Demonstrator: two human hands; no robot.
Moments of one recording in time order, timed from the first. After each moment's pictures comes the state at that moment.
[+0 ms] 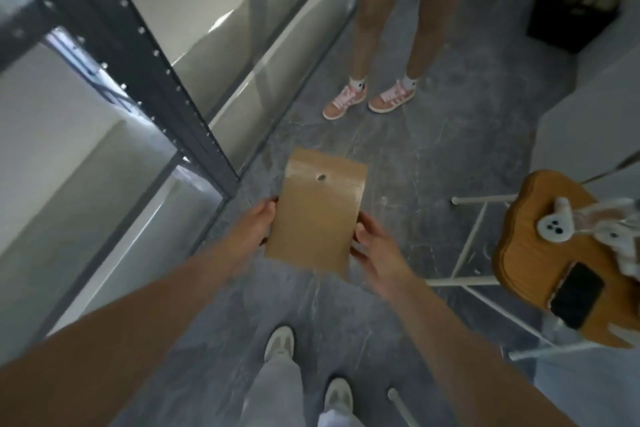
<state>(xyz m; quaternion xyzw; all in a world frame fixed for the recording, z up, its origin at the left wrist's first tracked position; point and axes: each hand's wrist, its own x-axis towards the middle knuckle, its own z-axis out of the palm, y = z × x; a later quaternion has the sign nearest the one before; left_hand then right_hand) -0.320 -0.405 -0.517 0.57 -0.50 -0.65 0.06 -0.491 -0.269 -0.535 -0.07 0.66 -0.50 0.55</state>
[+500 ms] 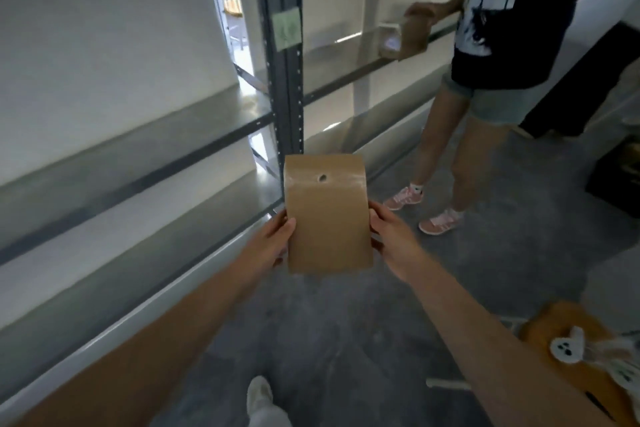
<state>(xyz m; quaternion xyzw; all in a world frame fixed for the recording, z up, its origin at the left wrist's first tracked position) -0.191 -0.287 -0.284 0.56 -0.49 -0.61 0.28 -0.418 -0.281 -0.297 -0.32 0.60 -0.46 0.57</state>
